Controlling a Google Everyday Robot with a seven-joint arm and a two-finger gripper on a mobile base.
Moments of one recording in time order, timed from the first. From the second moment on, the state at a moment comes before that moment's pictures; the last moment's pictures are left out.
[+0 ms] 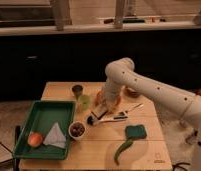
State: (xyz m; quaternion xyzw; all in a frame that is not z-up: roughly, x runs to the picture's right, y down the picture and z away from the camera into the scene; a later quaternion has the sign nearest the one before) arm 0.029 0.079 0.775 -0.29 -0.22 -0.27 0.89
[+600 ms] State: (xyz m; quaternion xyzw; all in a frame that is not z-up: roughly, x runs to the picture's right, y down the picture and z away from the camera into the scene) arm 0.007 0.054 0.794 -0.30 -0.22 -0.26 0.89
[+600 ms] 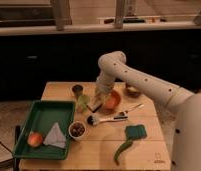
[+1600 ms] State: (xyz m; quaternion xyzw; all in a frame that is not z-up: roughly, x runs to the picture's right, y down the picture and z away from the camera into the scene) arm -0.031 0.032 0.833 -0.29 -0.25 -0.18 0.91
